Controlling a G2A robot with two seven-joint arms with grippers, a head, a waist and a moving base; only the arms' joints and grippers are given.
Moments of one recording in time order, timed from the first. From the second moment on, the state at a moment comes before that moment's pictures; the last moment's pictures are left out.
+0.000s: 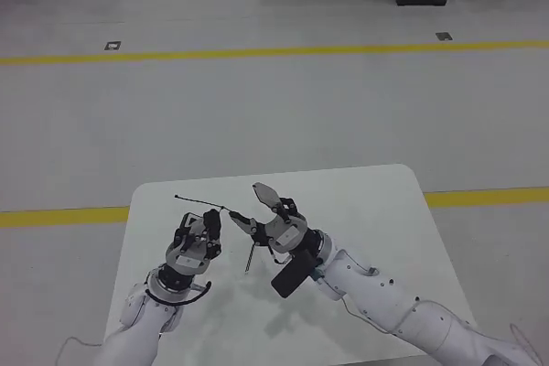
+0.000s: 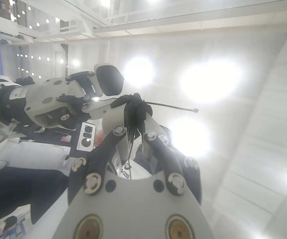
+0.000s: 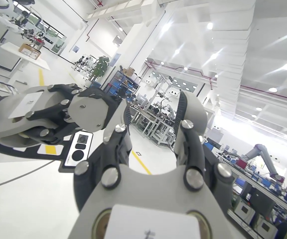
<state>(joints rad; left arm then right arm) 1.58 -1.17 -1.22 -1.74 -1.30 -0.23 -0.97 -1.06 -1.05 0.60 -1.69 -1.57 0.22 -0.71</state>
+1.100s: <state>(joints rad) 1.57 -1.18 -1.23 -1.71 -1.26 -0.21 -0.97 -1.02 -1.08 0.56 -1.63 -1.57 0.18 -0.70</state>
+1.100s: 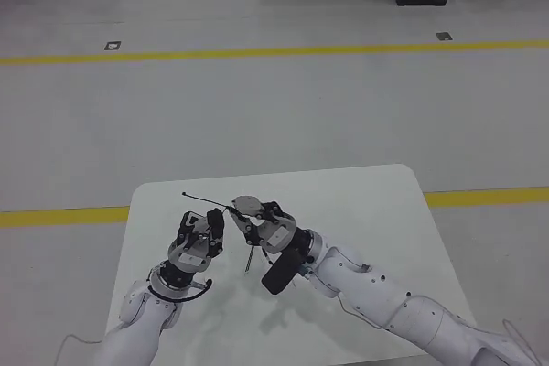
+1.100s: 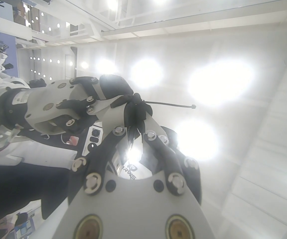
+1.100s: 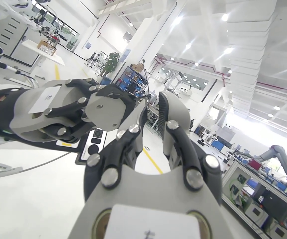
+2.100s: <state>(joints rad) 1.56 -1.20 -1.23 -1.72 -1.28 -0.23 -0.99 -1.03 -1.06 0.55 -1.59 -1.57 0.19 -0.75</state>
